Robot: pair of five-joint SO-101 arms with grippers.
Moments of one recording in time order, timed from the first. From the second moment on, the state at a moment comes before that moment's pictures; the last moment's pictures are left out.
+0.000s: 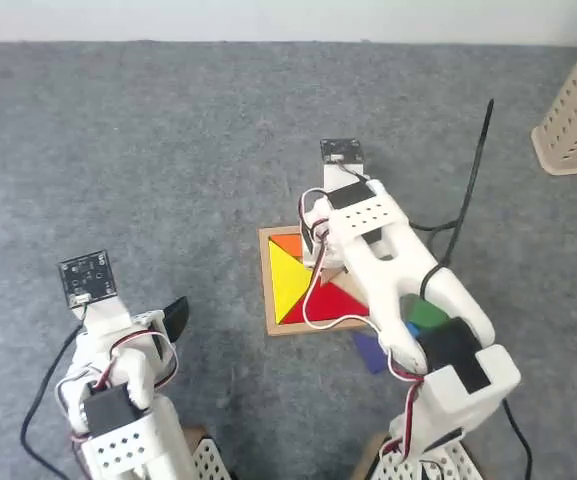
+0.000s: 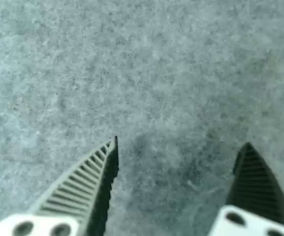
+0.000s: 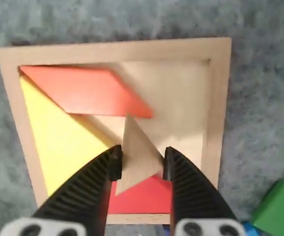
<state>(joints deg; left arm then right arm) -28.7 -103.8 97.3 72.6 2.2 -28.3 9.0 16.8 66.3 -20.9</state>
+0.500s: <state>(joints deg) -28.7 -103.8 97.3 72.6 2.2 -34.7 8.0 16.8 66.3 -16.6</state>
